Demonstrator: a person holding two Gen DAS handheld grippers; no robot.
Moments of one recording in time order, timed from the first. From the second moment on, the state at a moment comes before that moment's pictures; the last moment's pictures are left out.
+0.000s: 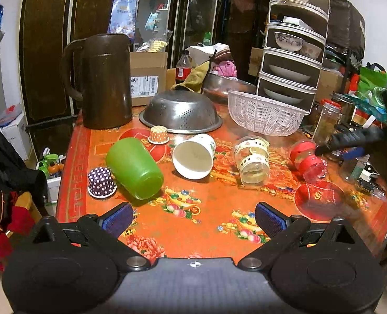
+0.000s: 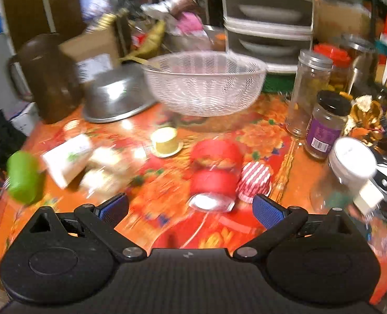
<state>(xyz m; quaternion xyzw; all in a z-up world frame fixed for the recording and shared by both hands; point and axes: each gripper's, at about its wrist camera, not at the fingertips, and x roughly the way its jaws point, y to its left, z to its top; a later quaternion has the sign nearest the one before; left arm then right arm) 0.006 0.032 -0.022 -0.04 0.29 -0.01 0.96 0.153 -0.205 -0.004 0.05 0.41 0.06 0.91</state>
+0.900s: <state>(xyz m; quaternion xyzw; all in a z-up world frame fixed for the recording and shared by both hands) -0.005 0.070 -0.036 -0.08 0.30 -0.02 0.95 0.238 -0.172 -0.037 -0.05 0.50 -0.02 0.86</state>
